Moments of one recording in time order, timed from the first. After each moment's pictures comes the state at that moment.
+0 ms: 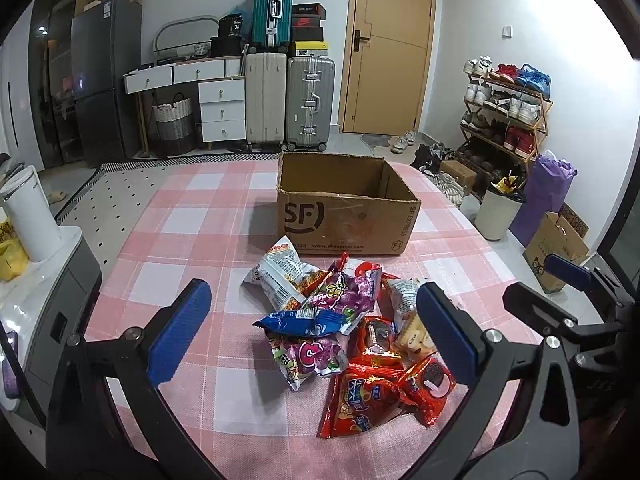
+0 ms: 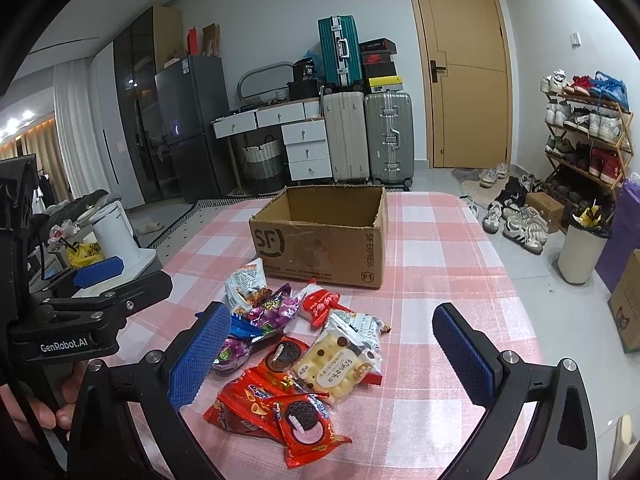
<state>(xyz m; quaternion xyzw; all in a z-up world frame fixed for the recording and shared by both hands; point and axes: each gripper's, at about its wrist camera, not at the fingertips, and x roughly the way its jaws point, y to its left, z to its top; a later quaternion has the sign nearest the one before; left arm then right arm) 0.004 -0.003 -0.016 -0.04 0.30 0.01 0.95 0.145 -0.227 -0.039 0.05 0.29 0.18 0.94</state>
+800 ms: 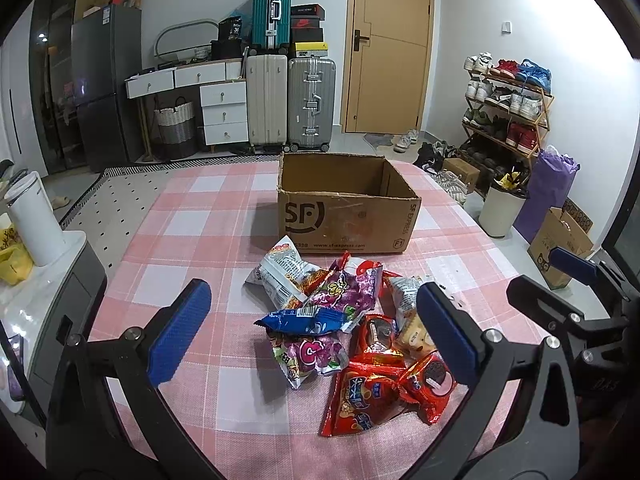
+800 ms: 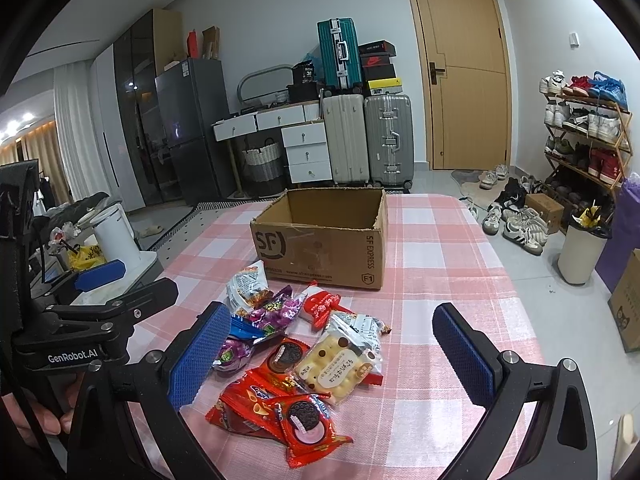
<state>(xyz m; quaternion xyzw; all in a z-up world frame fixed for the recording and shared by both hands) 0.004 -0.010 -0.018 -0.03 0.30 0.01 0.95 0.143 -0.228 -0.036 0.05 0.29 0.18 0.94</state>
